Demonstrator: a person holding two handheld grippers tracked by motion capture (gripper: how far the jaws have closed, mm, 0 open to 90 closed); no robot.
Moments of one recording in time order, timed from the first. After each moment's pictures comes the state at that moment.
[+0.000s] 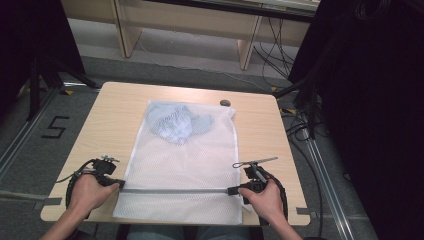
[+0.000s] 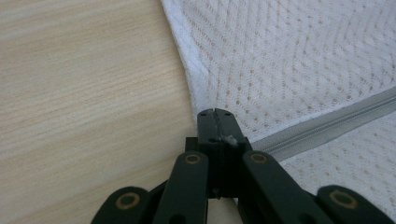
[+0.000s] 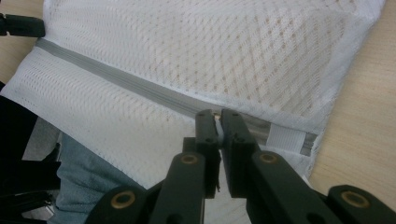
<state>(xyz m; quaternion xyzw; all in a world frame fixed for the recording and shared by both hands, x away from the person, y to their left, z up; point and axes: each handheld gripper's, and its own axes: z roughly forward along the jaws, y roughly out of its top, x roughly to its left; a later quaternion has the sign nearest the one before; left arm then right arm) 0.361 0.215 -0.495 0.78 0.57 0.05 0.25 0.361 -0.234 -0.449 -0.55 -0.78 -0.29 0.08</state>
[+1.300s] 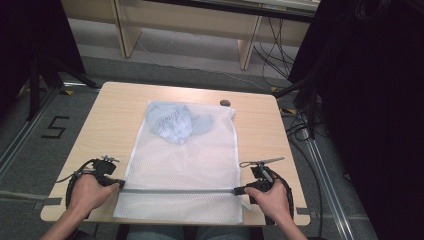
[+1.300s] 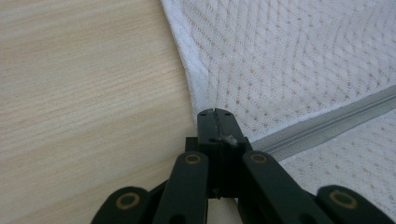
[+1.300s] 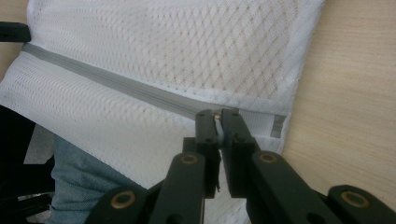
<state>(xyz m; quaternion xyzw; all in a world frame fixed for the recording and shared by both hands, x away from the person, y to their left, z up) 0.361 0.215 -0.495 0.78 0.57 0.05 0.25 0.363 -0.252 -0.450 -0.58 -0.77 -0.25 0.08</state>
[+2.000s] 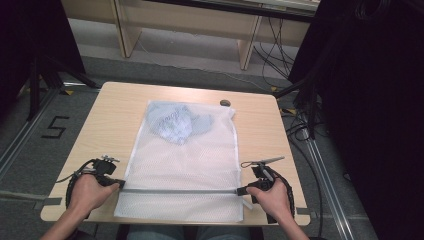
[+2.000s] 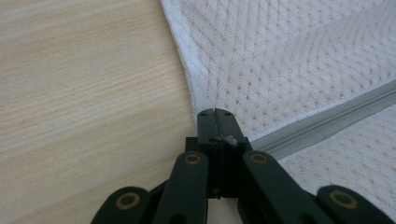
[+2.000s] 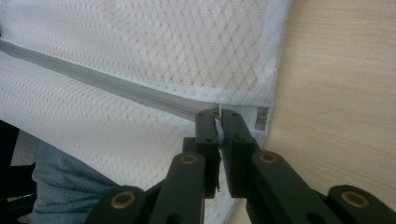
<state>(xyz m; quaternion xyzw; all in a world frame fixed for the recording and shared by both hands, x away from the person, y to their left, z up) 0.361 0.215 -0.495 0.78 0.57 0.05 0.25 0.371 -0.259 -0.460 -0.59 -0.77 -0.24 0.07</state>
